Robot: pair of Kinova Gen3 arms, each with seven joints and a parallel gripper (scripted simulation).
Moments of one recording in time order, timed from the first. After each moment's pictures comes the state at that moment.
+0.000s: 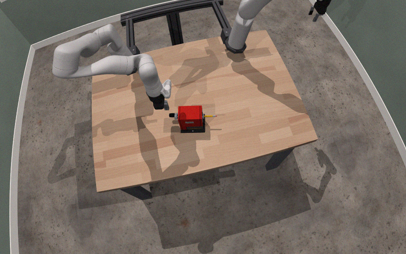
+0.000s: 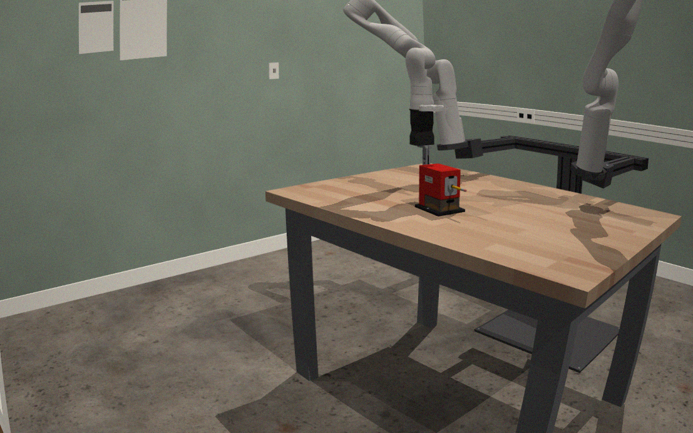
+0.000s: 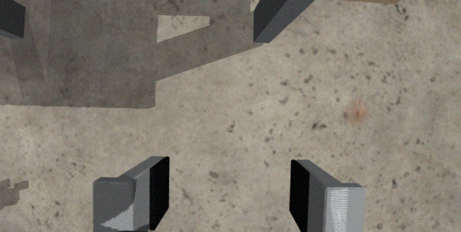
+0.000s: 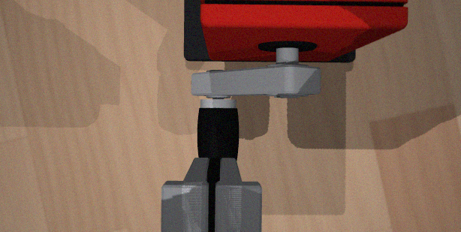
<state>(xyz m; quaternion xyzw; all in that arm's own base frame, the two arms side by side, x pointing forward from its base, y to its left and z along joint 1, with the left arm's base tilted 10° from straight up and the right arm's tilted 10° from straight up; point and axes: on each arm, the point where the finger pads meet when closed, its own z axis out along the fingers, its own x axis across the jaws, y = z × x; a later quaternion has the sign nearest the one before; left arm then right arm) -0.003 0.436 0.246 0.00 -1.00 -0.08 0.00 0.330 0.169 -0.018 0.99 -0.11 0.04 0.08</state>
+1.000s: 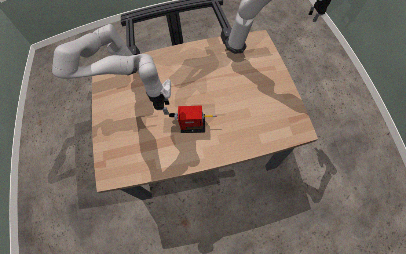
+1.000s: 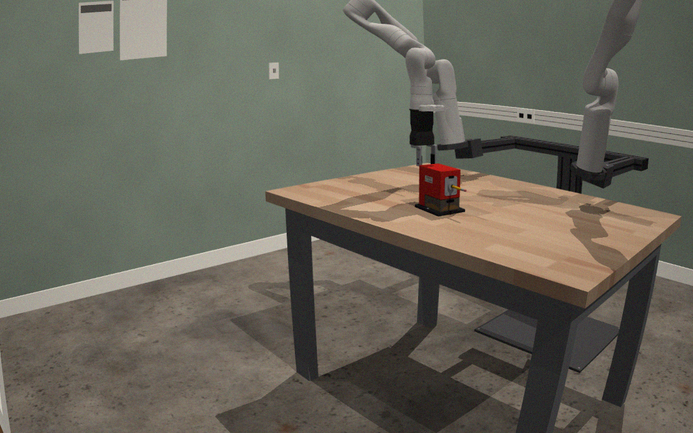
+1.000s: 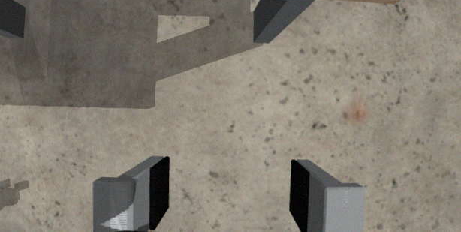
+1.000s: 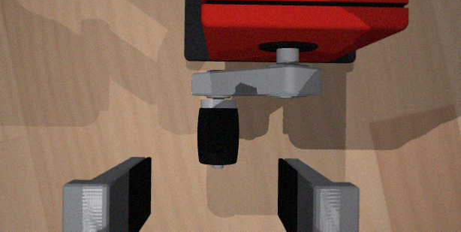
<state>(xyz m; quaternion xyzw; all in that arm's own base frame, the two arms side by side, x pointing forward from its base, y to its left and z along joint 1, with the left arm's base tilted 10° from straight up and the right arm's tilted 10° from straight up) -0.003 0.436 0.246 0.00 -1.00 -0.08 0.00 0.330 0.169 -0.017 0.99 -0.10 0.04 0.08</state>
